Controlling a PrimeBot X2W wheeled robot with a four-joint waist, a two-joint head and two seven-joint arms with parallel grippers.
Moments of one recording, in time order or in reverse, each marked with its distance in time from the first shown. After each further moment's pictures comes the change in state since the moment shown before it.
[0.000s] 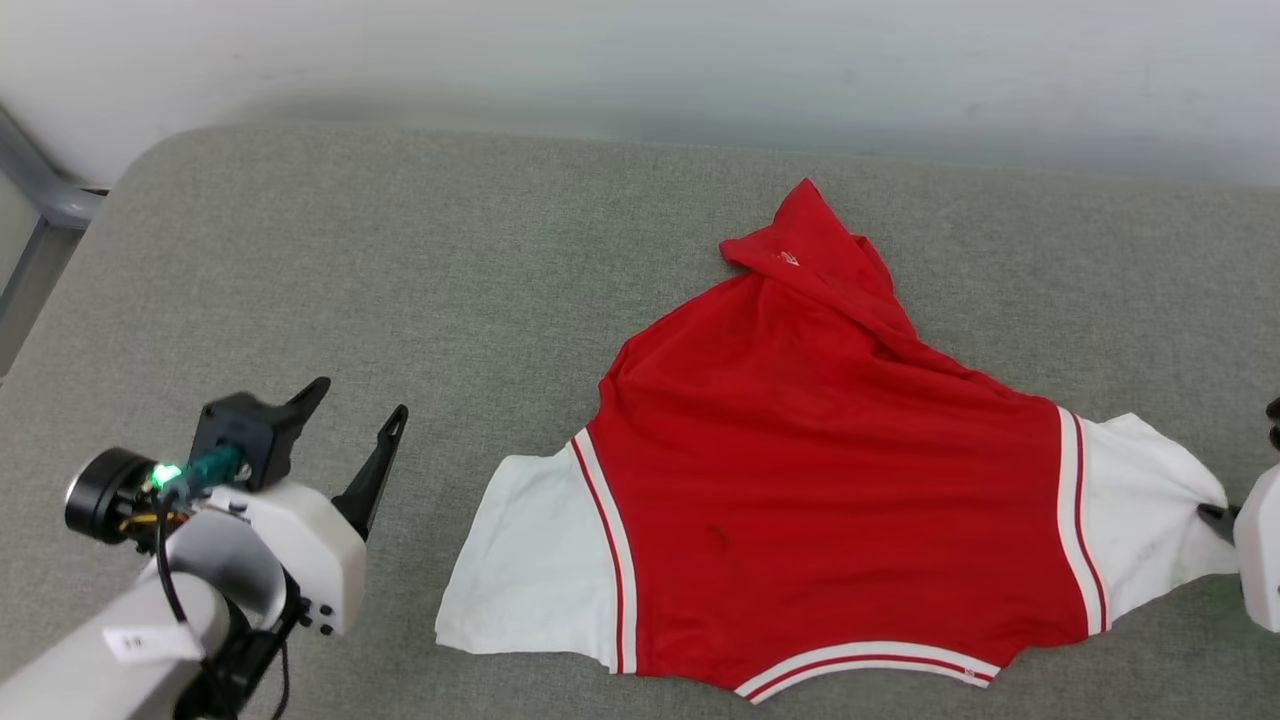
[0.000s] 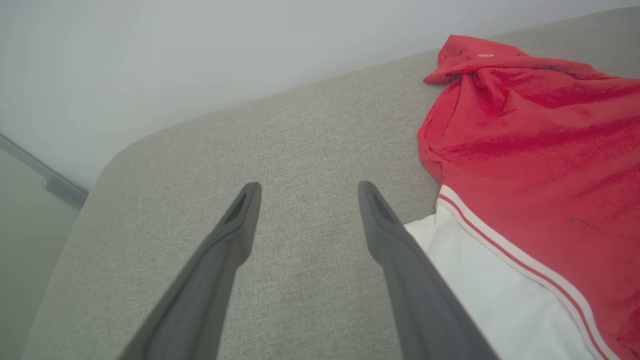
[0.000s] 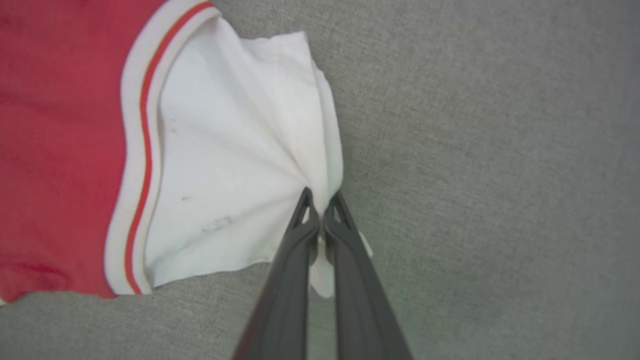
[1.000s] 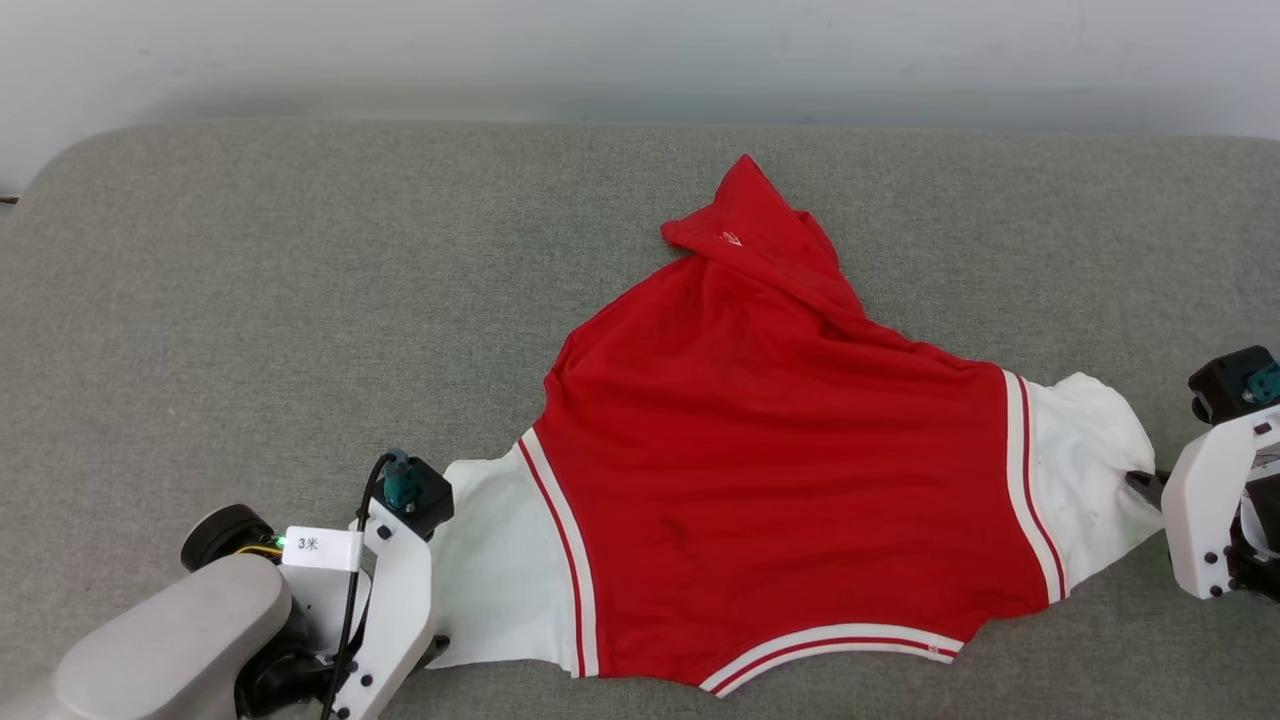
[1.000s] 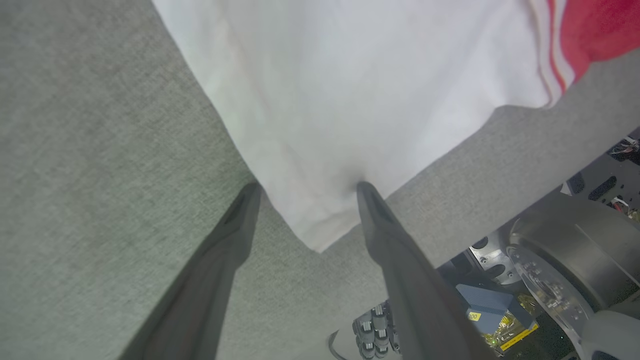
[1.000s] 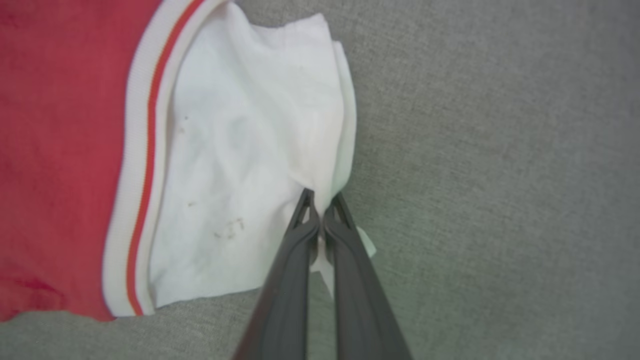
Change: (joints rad) left arm -0.203 -0.038 -0.294 0.143 -0.168 -0.354 0.755; right arm -0.122 0.082 0.141 0.082 0.018 0.000 -0.065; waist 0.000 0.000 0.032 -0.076
